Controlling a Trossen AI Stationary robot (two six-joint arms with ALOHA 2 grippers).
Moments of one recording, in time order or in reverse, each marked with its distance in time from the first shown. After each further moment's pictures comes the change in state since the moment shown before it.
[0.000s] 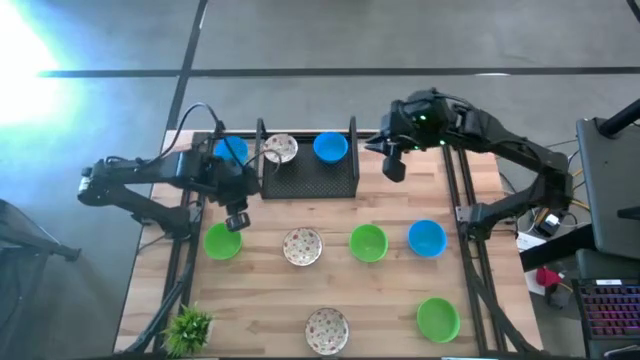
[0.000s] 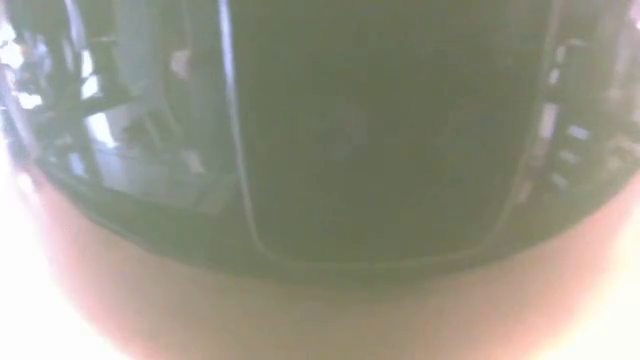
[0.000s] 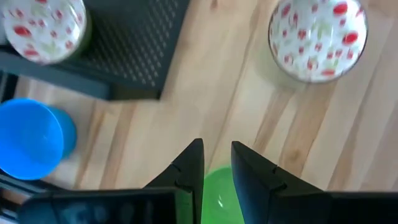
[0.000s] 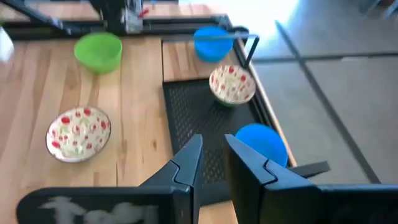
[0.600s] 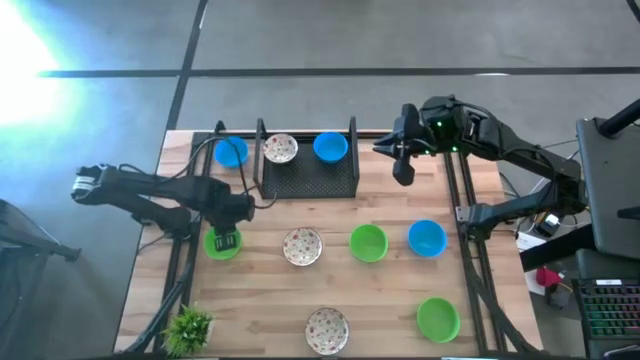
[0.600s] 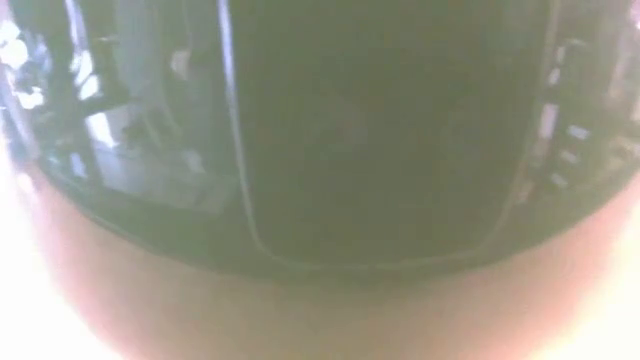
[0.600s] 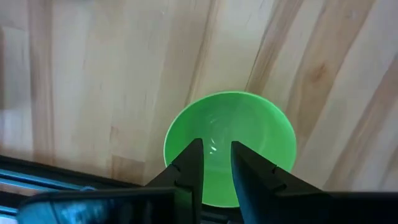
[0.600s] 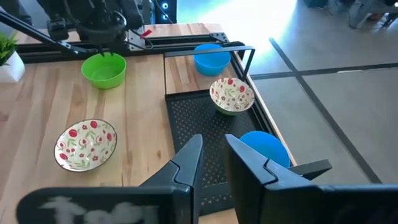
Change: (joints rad) left arm -0.072 -0.074 -0.415 0.101 0.131 -0.022; right arm 0.000 -0.125 -0.141 0.095 -0.006 0.036
